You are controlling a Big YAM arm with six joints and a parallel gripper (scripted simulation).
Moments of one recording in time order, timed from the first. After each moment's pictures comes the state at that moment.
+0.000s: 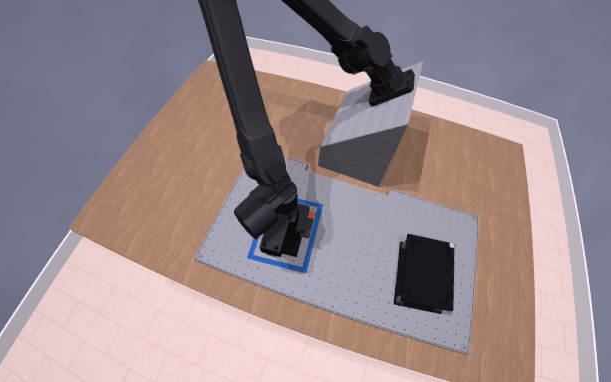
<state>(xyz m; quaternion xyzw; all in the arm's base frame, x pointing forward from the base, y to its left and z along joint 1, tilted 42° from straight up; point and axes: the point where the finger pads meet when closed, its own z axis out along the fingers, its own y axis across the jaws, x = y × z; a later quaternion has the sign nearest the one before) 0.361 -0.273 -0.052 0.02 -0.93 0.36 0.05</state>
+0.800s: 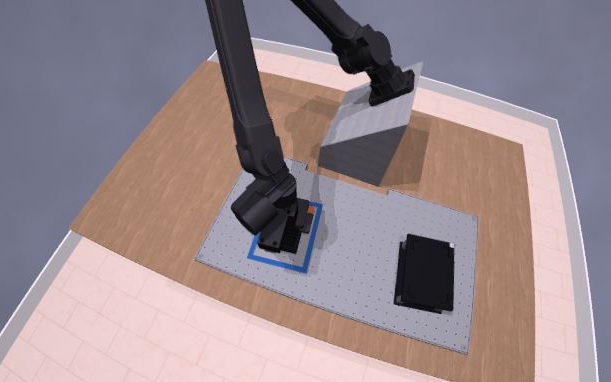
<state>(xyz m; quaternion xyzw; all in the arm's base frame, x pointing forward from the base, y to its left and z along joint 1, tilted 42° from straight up) 0.364 -0.255 -0.031 0.02 -0.93 0.36 0.05</state>
